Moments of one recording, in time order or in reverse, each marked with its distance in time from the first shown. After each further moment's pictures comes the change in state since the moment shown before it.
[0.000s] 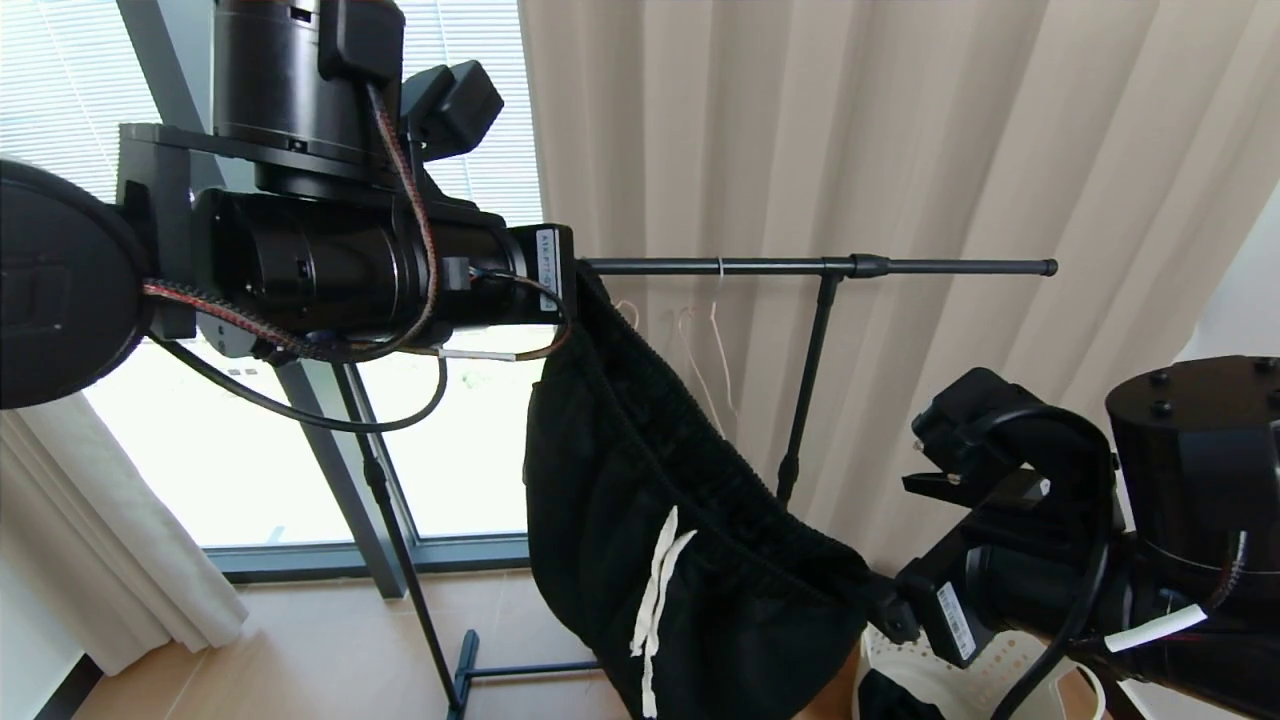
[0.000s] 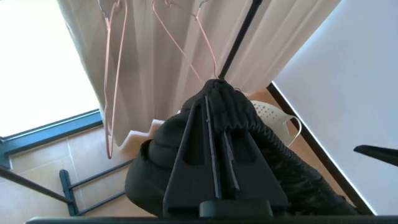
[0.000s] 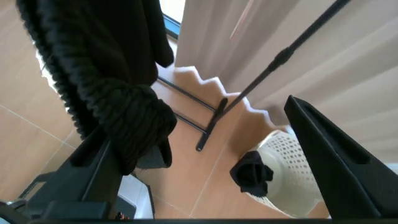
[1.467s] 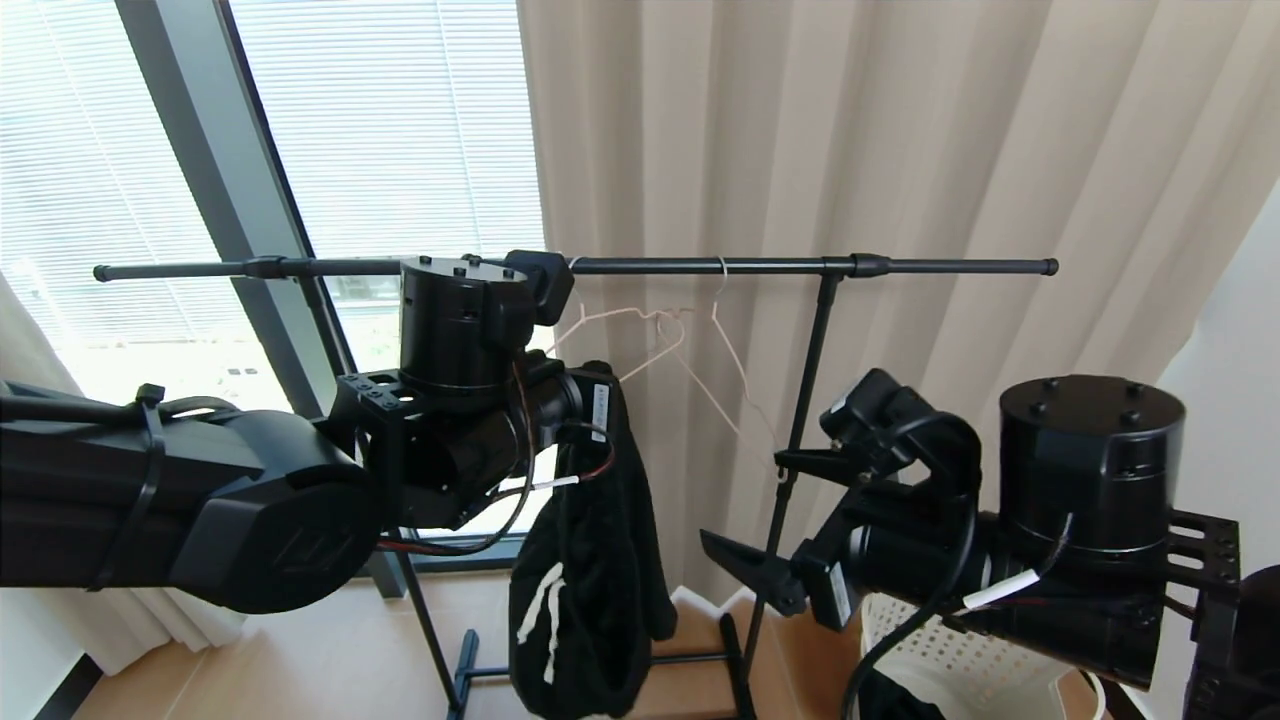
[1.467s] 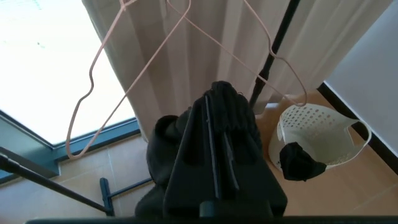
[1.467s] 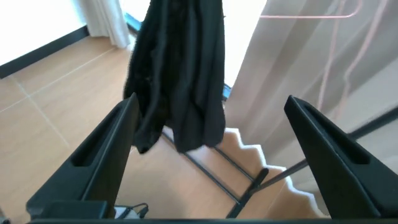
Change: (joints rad) left arm -0.040 0.138 0.396 -0.565 0.183 0.124; right arm -0.039 0.221 0.094 -0.533 0.325 -0.072
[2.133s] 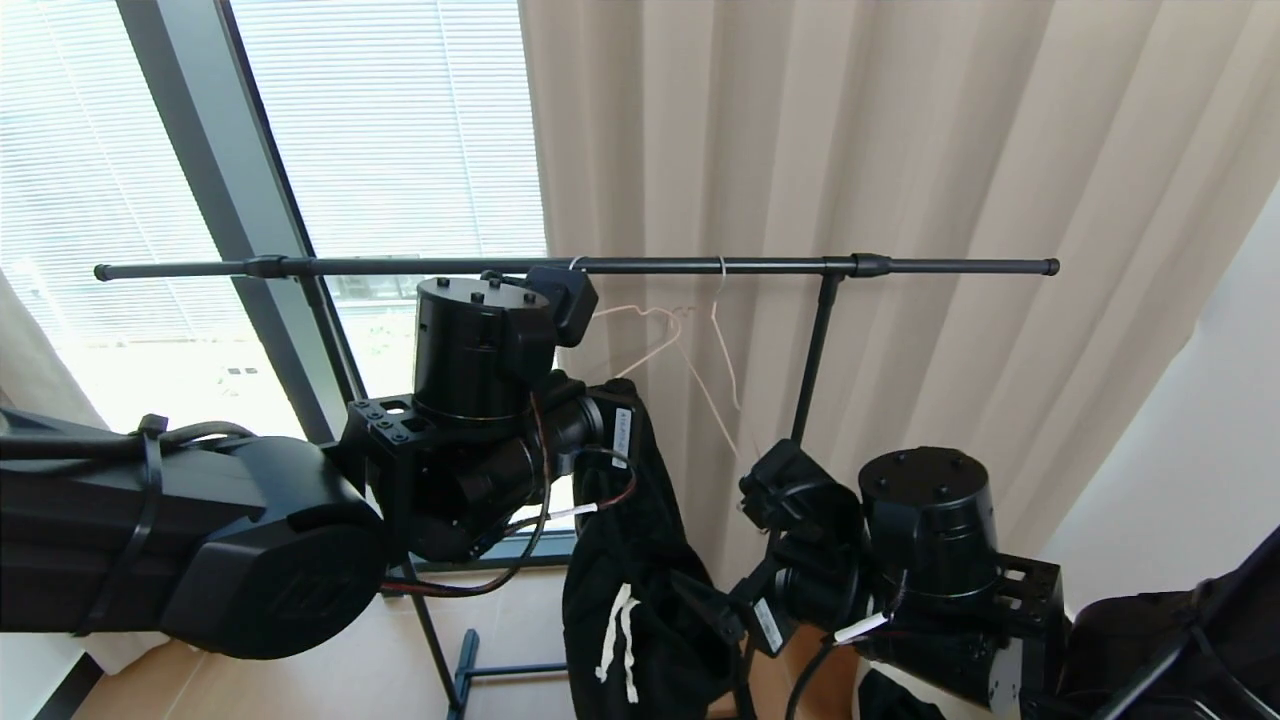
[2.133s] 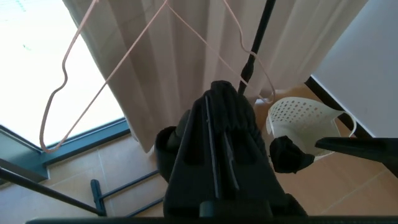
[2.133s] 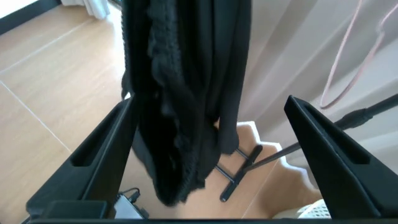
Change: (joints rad) left arm -0.061 -0.010 0.037 -0.022 0.001 -0.008; right arm 0.026 0.230 0.024 -0.153 -0.113 0.001
